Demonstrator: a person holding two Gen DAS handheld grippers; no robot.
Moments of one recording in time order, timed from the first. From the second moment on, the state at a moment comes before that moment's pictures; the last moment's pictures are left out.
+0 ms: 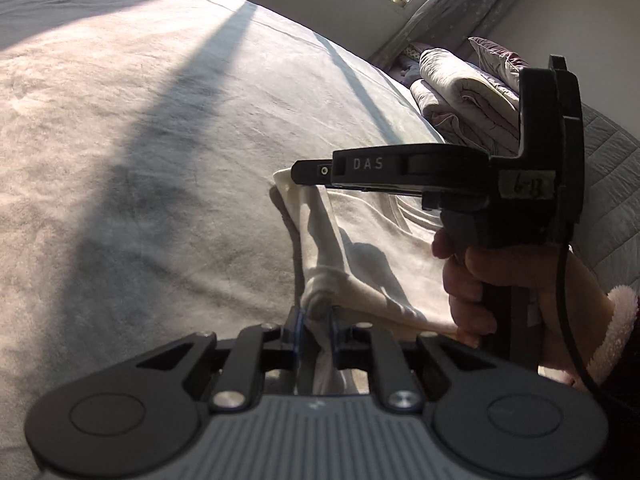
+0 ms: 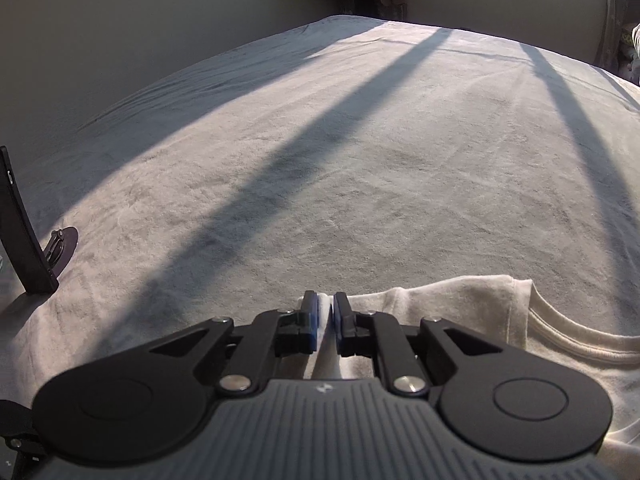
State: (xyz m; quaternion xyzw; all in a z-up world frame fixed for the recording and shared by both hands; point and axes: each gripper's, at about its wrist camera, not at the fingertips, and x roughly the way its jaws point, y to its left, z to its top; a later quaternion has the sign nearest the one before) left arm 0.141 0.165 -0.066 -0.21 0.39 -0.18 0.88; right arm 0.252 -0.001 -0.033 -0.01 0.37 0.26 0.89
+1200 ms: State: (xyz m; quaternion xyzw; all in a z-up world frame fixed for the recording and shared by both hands) left arm 0.126 0.092 -0.035 -0.16 0.34 -0.18 0.91; right arm 0.045 -0.383 -0.042 0.28 0.32 -0.16 0.89
